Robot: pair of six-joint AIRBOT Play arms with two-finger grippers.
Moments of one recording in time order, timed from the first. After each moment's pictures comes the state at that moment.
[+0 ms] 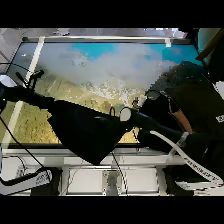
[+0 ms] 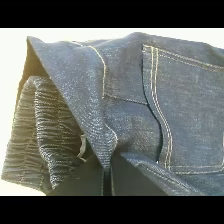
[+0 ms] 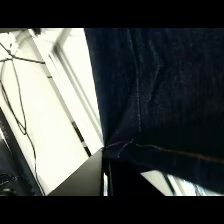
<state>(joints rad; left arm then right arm) 0.23 -1.30 1.17 1.16 -1.38 -1.05 0.82 -1.52 1.05 -0.64 1.27 1.23</state>
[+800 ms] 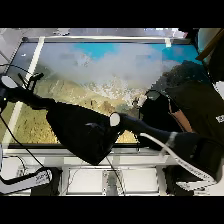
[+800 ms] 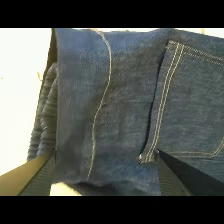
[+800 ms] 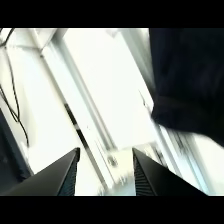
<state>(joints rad) 0.25 -1.31 1.17 1.25 -1.36 -1.05 0.87 -1.56 1.14 -0.69 1.33 1.24</state>
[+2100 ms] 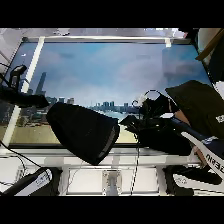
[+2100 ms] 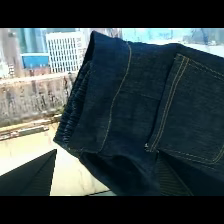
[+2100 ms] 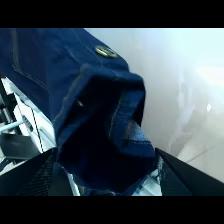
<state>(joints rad) 0.29 -1.13 1.17 1.27 -1.37 -1.13 0.23 -1.35 0.54 -0.20 0.96 1.04</state>
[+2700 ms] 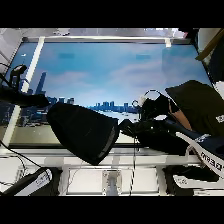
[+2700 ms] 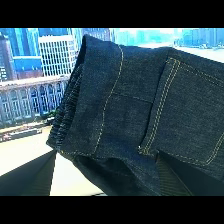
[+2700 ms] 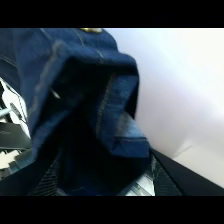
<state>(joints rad) 0.29 -1.13 1.17 1.25 -1.37 -1.13 0.32 -1.39 0.55 -0.16 0.91 1.03</state>
